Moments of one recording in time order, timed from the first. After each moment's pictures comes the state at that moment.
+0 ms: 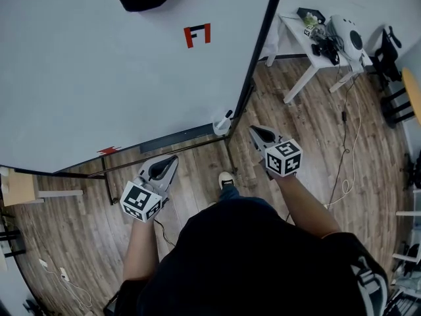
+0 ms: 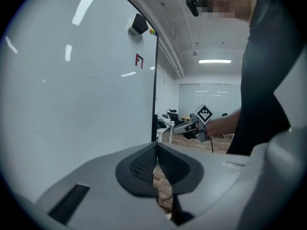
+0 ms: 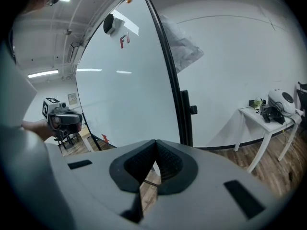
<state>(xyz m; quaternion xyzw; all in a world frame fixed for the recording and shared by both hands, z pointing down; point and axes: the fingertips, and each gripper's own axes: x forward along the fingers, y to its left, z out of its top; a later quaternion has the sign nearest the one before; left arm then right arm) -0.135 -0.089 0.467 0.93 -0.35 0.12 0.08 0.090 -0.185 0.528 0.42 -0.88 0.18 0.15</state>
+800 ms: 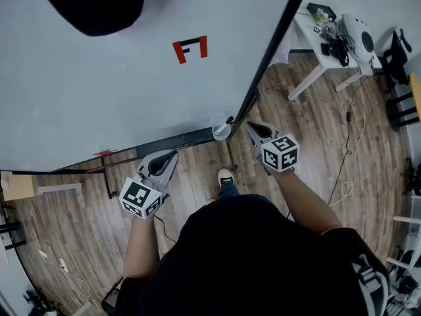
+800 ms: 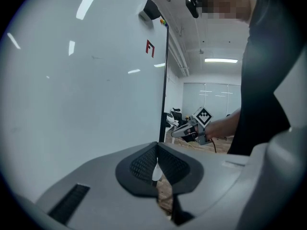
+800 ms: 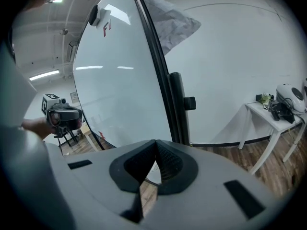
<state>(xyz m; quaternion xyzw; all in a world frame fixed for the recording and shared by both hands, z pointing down) -0.121 -0.151 0.482 0.92 -0.36 0.12 0.10 0.087 -0.250 0.560 0.39 -0.88 0.20 0.18</state>
